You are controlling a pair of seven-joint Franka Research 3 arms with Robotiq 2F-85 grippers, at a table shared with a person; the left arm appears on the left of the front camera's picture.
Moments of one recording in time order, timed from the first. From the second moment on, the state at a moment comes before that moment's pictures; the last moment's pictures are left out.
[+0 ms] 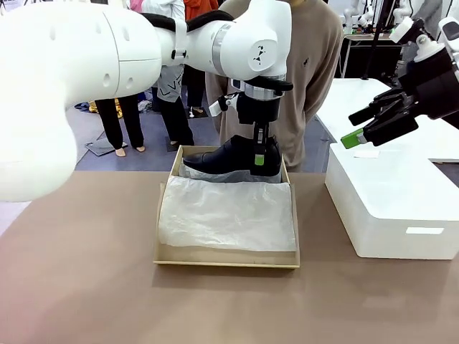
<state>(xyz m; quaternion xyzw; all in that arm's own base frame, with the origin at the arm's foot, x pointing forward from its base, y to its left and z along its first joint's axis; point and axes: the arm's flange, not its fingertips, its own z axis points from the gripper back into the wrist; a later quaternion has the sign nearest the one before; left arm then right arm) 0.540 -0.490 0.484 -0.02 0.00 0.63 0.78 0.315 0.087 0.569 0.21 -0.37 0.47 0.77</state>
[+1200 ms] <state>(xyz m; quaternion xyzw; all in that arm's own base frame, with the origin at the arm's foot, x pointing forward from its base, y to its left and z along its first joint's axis) 0.551 -0.497 0.443 0.00 -0.03 0.64 0.77 0.315 0.087 0.569 0.21 -0.37 0.47 0.77</state>
